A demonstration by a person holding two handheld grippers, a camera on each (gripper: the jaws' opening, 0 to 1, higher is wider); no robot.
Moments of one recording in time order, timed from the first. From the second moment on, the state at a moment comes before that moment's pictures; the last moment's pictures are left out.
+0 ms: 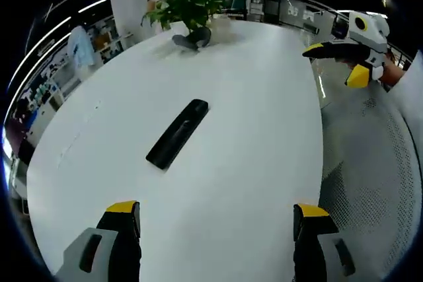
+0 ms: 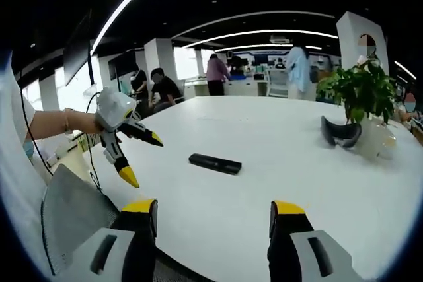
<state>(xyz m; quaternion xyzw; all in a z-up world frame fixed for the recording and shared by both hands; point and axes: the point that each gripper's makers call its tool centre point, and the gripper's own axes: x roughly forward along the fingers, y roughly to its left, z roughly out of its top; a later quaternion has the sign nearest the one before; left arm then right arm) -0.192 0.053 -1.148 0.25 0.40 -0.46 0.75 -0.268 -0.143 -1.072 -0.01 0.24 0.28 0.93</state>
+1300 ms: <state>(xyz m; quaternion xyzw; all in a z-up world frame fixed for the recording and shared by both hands) -0.081 0.011 -1.195 0.28 0.45 -0.48 0.70 -0.273 -0.160 -1.090 -0.02 0.28 0.29 0.92</state>
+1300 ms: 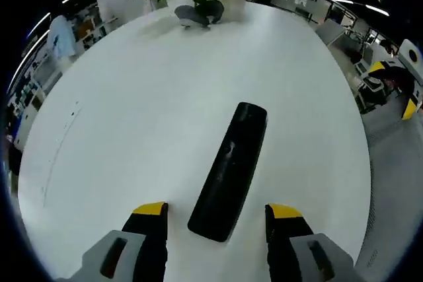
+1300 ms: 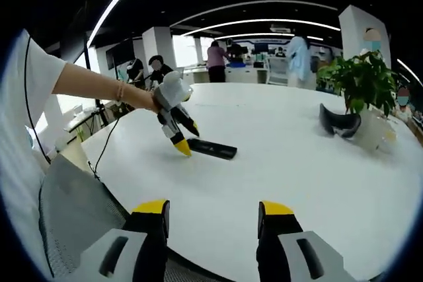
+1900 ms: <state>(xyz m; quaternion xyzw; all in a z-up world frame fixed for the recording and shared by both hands) -0.100 0.000 -1.193 0.35 0.41 -0.54 0.65 -0.274 -0.141 -1.097 -0.05 0.29 0.32 0.90</state>
